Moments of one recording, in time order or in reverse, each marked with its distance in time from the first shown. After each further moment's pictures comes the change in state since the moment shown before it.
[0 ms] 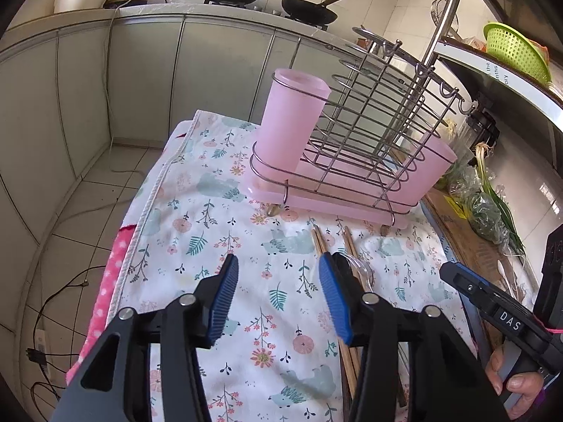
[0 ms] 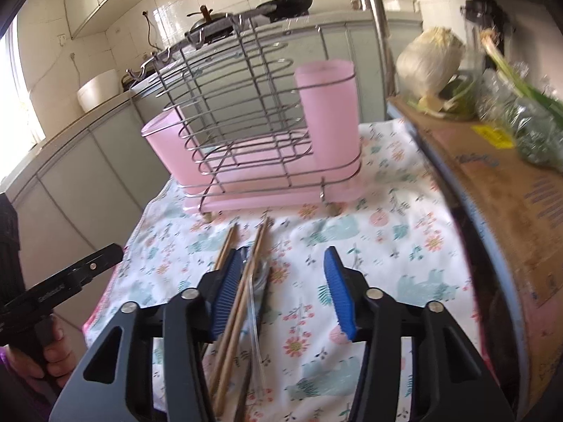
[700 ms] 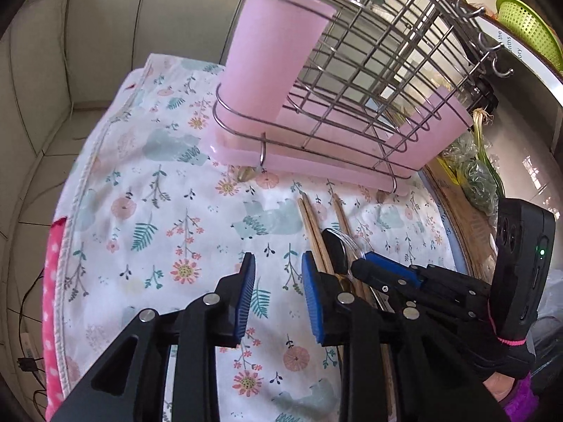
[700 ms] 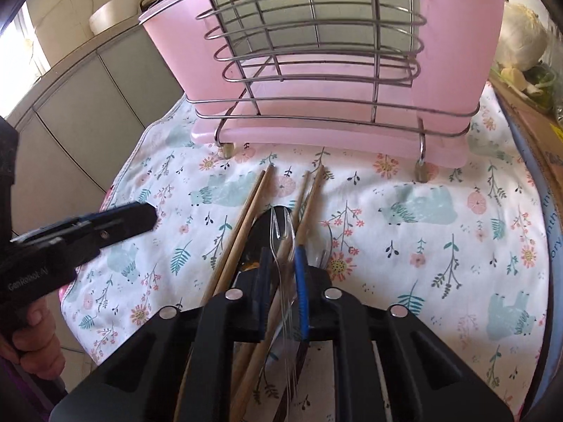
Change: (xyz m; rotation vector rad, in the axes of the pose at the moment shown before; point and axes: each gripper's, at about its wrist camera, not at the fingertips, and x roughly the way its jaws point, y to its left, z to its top) left arm 0.081 0.001 0.012 0.019 0.242 -0.131; right arm 0.103 0.040 -0.003 -0.134 0.259 0.024
